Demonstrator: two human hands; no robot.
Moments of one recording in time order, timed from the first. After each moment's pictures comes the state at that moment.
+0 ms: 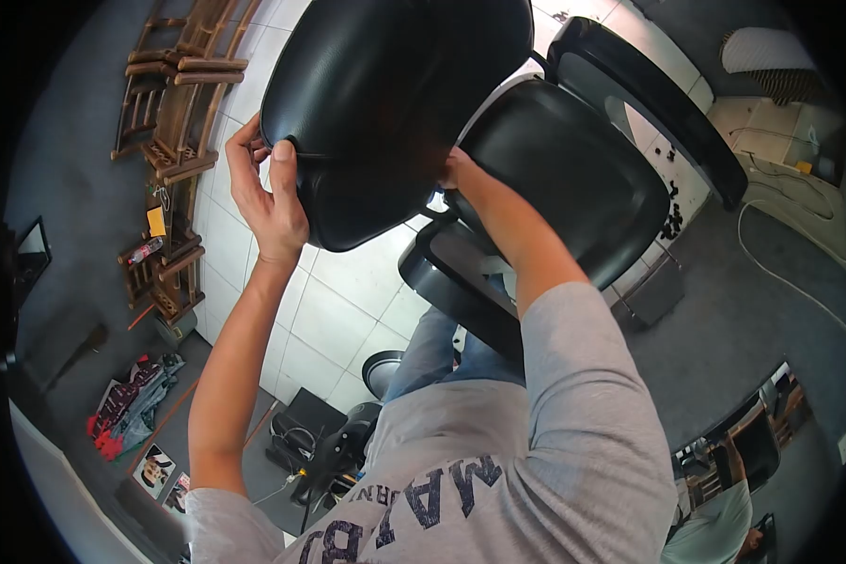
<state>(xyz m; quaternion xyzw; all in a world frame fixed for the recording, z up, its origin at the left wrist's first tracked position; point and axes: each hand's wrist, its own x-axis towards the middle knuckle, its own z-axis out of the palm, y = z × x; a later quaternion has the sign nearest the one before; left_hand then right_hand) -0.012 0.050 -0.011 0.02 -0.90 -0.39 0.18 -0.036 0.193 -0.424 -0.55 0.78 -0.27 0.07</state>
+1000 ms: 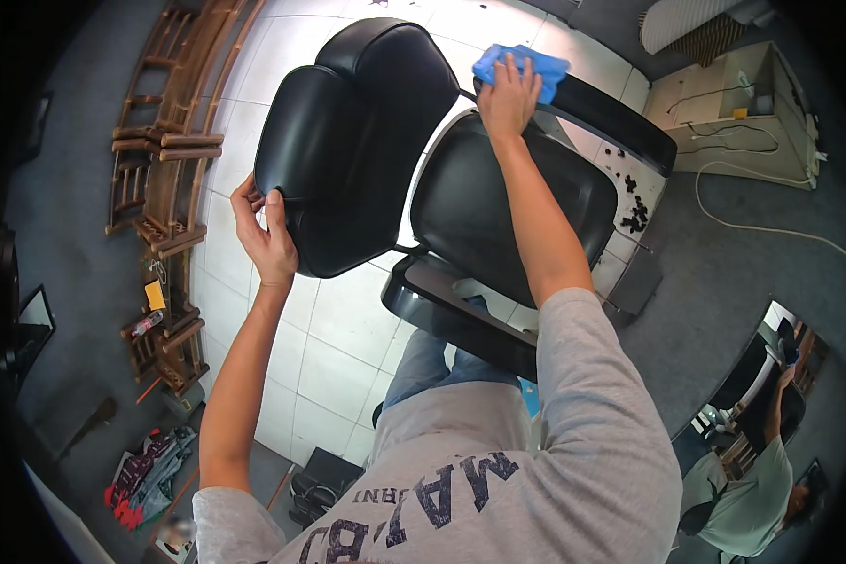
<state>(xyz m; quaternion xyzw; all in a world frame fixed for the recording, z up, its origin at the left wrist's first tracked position) -0.013 0.053 -0.007 0.02 -0.90 -0.41 0.16 -0.185 0.388 -0.252 0.05 0.95 -0.14 -0.27</state>
